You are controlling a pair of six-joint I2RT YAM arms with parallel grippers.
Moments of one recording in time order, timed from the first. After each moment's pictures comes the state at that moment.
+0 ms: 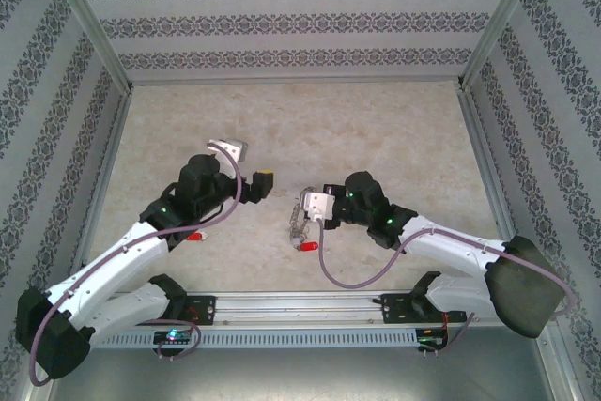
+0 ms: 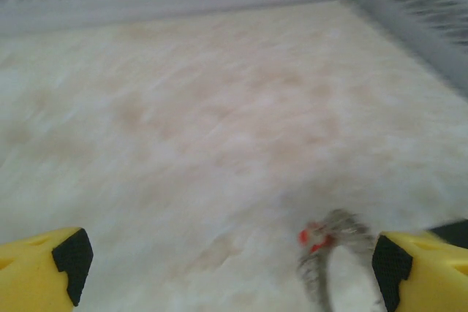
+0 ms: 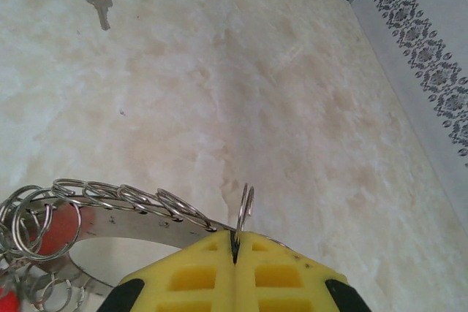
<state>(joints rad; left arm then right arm) -0.57 0.96 0.77 -0.29 -0.09 -0.28 0.76 1.20 0.53 0.19 -0.29 -0.76</state>
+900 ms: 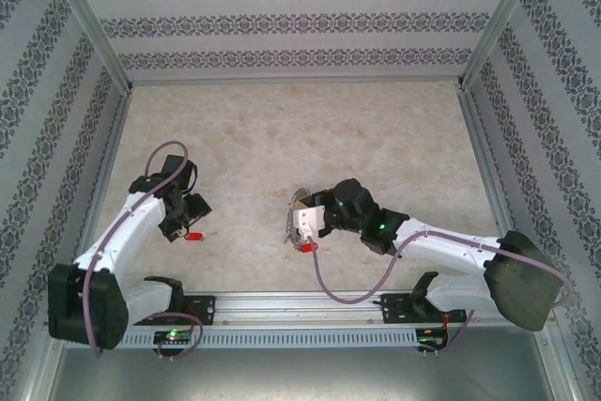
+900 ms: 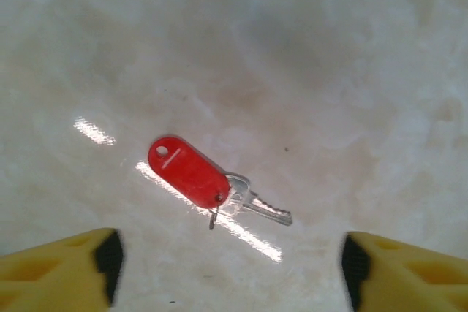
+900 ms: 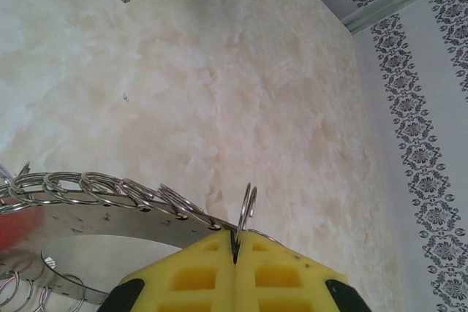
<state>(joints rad) -0.11 1.18 0.78 -1.01 -0.02 -0.88 0.86 1.22 0.55 0.20 -0.18 -0.98</state>
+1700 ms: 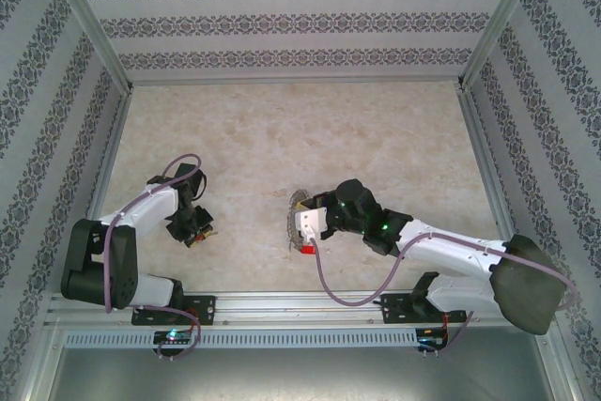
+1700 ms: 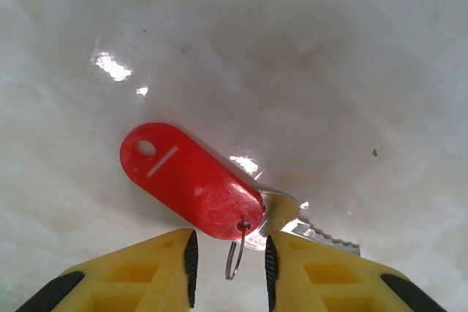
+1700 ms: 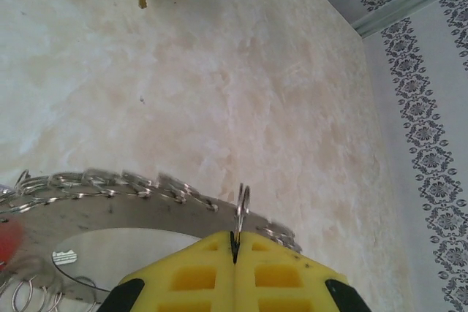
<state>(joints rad) -0.11 1.39 0.70 -0.91 0.07 -0.89 0.86 1.18 0.54 0.14 -0.21 -0.98</state>
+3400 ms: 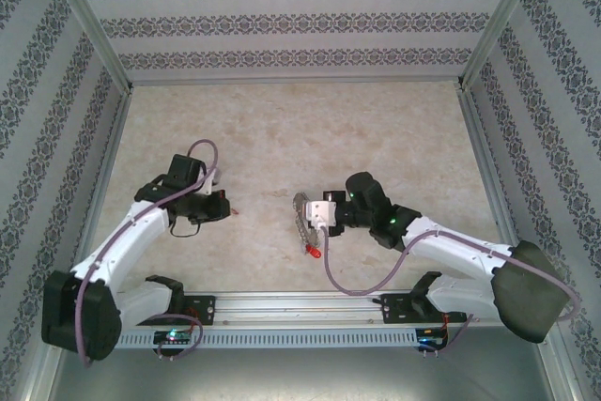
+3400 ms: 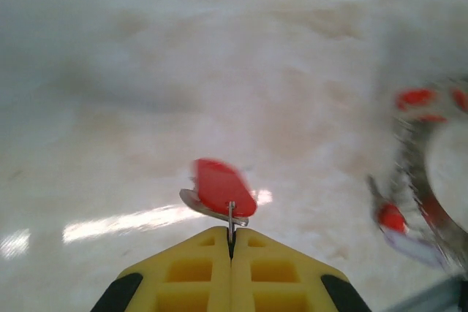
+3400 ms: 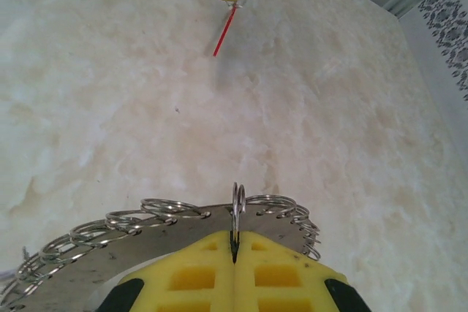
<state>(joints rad) -0.22 1.09 0.73 -0.71 0.40 -0.34 0.73 1.16 0.54 0.07 -0.44 -0.81</state>
